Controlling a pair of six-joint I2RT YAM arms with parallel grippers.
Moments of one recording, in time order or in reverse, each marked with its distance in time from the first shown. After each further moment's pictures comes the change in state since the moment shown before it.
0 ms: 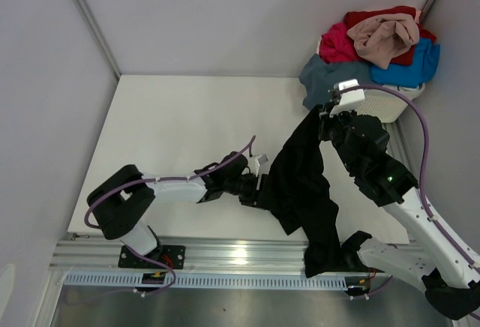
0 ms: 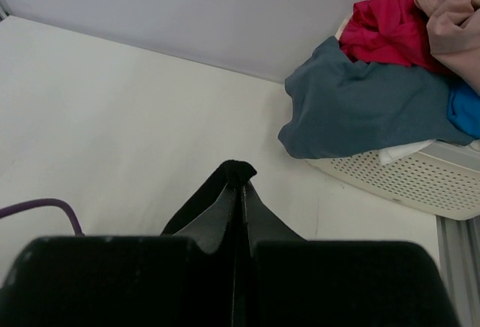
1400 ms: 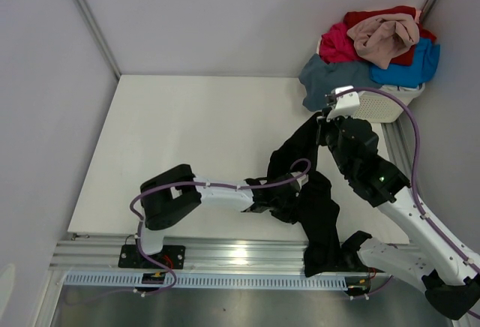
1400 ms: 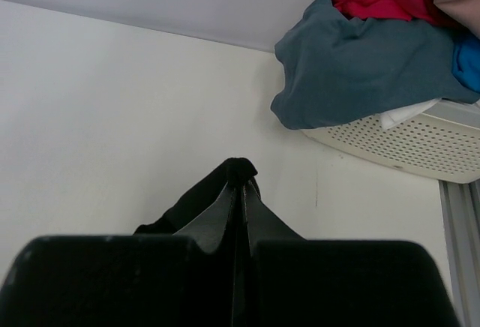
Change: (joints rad) left arm -0.317 0.370 0.414 -0.238 -0.446 0.112; right arm 0.000 0.005 -0.085 0.000 0.062 0.062
